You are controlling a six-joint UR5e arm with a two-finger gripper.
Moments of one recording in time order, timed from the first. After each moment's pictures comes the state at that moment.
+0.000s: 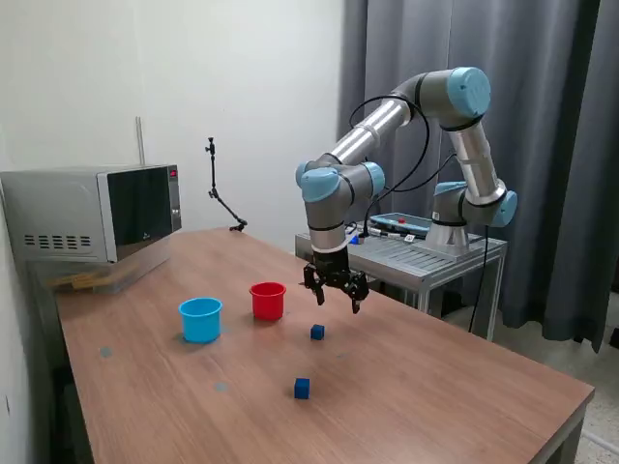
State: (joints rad) arm -0.04 -0.87 1.43 -1.90 -1.59 -3.47
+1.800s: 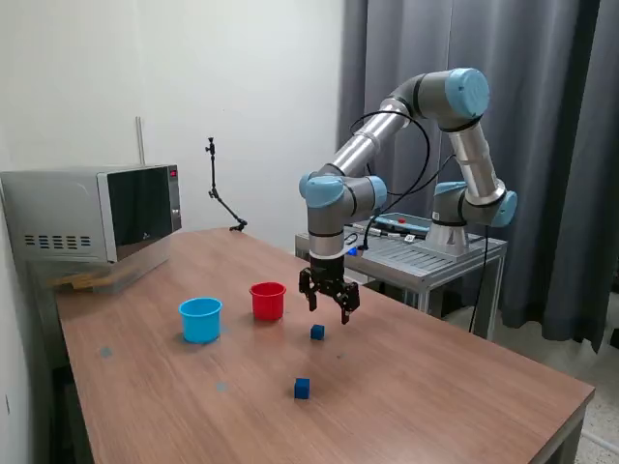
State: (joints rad) arm -0.04 -0.86 1.50 -2.08 -1.62 -3.37
